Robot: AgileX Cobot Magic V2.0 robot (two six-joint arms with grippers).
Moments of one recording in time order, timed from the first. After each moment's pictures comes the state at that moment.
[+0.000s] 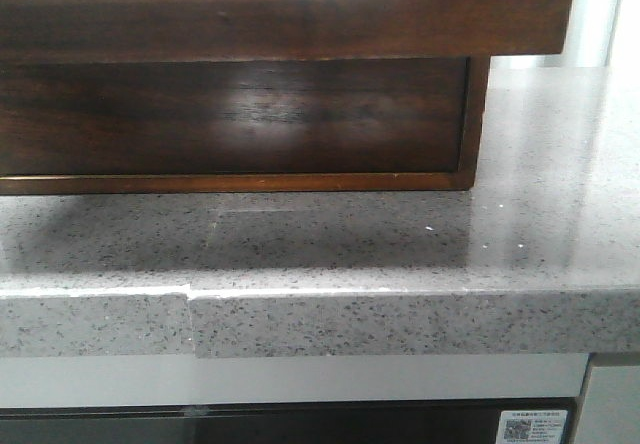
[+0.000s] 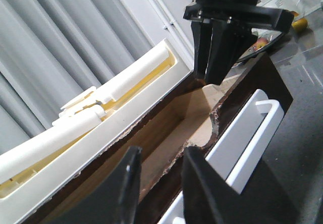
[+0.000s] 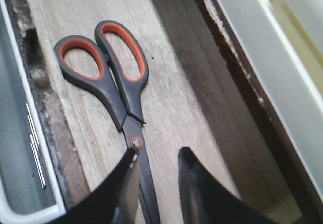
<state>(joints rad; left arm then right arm) -0.85 0.25 -0.35 0.63 0.01 0.00 0.71 1.19 -1.27 0.03 0.74 -0.59</state>
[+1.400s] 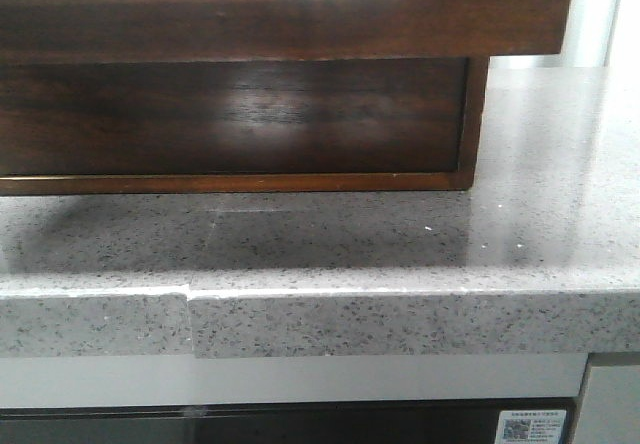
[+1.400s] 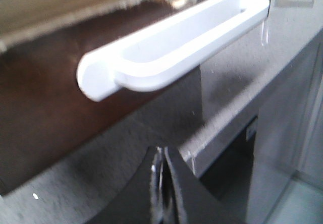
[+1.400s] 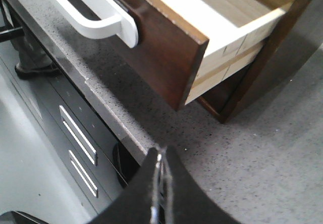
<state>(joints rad) -0.85 0.25 -0.30 0.14 0.37 0.00 0.71 0.48 -0.68 -0.02 0.72 -0.21</state>
